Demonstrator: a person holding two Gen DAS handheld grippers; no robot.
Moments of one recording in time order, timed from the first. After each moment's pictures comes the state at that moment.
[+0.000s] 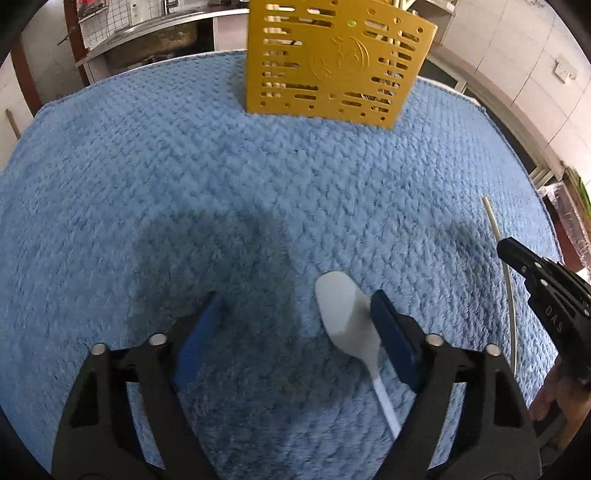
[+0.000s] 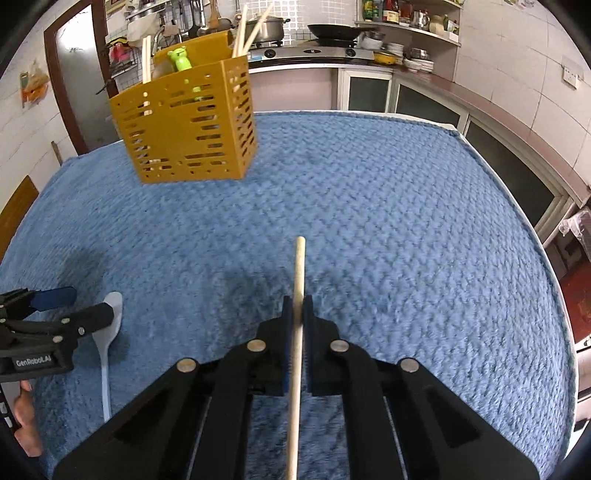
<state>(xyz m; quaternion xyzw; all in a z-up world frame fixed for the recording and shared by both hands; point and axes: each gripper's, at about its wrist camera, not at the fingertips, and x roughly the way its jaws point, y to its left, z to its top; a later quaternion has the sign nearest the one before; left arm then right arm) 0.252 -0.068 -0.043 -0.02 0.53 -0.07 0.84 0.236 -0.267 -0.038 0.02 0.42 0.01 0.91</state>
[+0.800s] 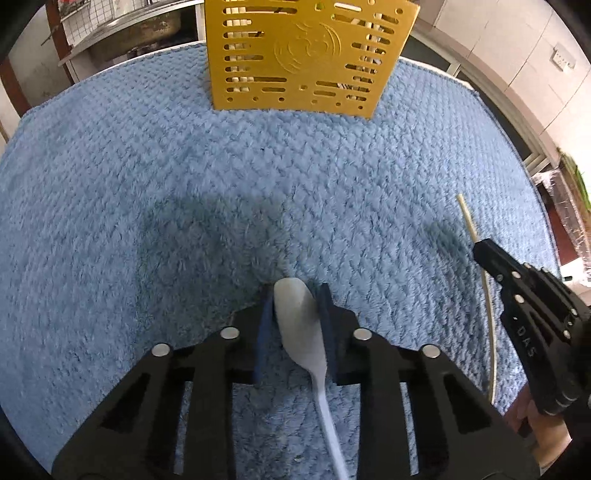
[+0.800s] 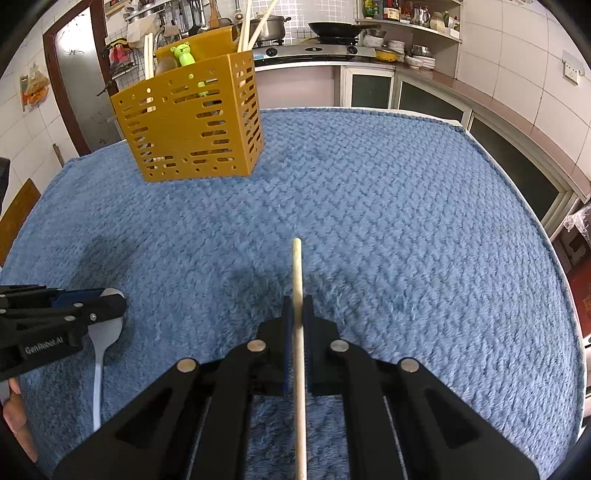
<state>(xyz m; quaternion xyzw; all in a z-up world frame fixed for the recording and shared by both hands) 0.269 -0.093 -0.042 -0.02 0.56 -0.10 0.82 0.238 -0.258 -0.043 0.03 0.42 0.01 0.90</state>
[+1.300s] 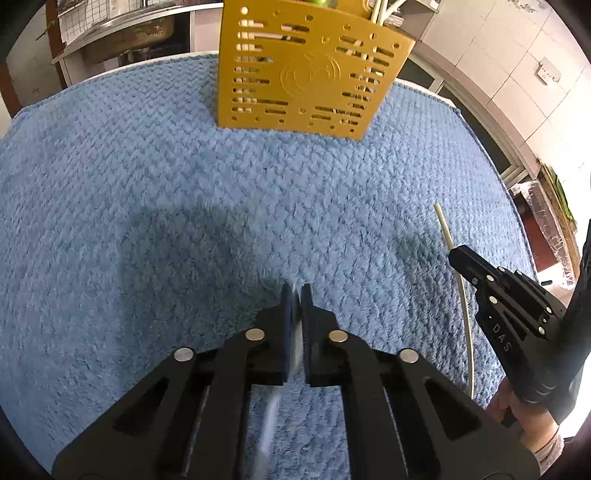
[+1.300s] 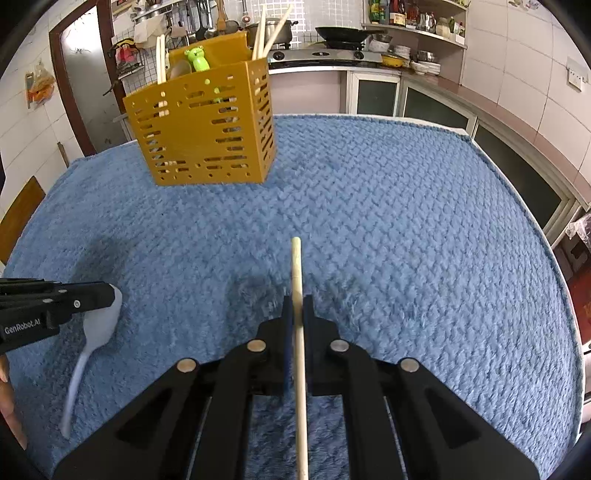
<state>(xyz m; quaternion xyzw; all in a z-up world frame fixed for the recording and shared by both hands) 0.260 -0.068 -0.022 -0.04 0.54 -0.13 0.83 0.238 -0.249 -0.033 0.03 0.41 0.02 0.91</state>
